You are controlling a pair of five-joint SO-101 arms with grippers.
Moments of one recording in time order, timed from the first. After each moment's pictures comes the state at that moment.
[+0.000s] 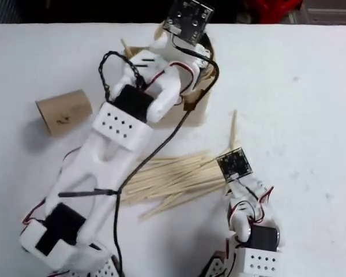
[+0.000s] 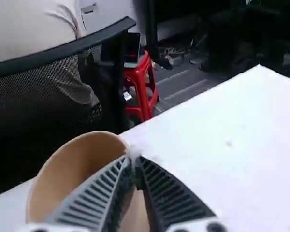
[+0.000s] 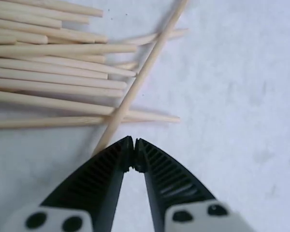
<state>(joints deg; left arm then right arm) 25.8 -2.3 -8.1 39.3 -4.3 4.0 -102.5 96.4 66.4 33.4</state>
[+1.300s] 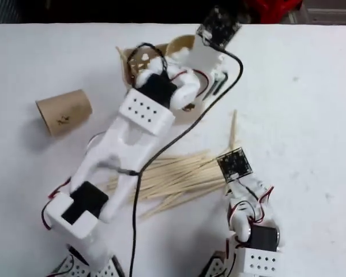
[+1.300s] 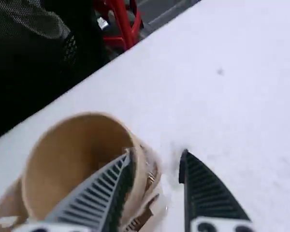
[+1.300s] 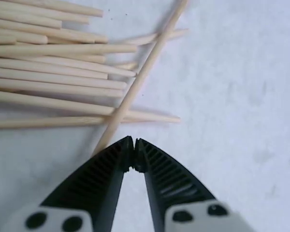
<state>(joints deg) 28.3 12.5 -24.1 57.5 -7.2 4.0 -102.5 96.4 66.4 33.4</state>
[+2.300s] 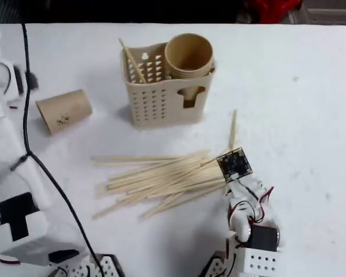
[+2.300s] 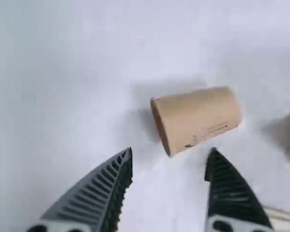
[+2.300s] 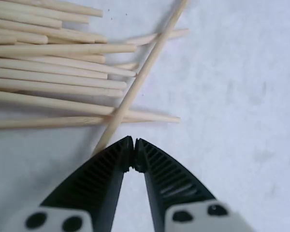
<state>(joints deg) -29.0 3.4 -28.0 93.5 -8.9 4.0 -102.5 96.4 66.4 33.4</state>
